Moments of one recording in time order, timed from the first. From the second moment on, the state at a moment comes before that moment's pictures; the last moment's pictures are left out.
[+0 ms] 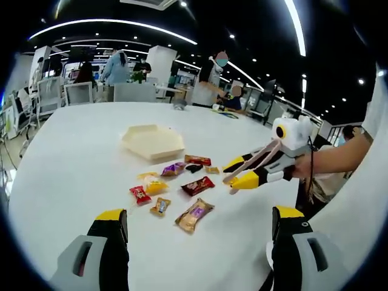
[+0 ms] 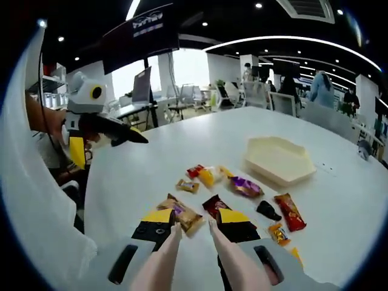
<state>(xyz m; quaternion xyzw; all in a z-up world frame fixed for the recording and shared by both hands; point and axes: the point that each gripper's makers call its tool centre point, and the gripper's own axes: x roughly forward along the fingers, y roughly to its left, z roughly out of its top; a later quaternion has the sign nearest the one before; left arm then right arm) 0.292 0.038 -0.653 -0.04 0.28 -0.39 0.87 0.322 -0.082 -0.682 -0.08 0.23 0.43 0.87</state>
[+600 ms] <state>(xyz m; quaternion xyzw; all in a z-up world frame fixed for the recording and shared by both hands) 0.289 0.042 -0.655 -0.04 0.28 -0.40 0.87 0.319 -0.072 -0.684 -0.08 0.23 0.43 0.87</state>
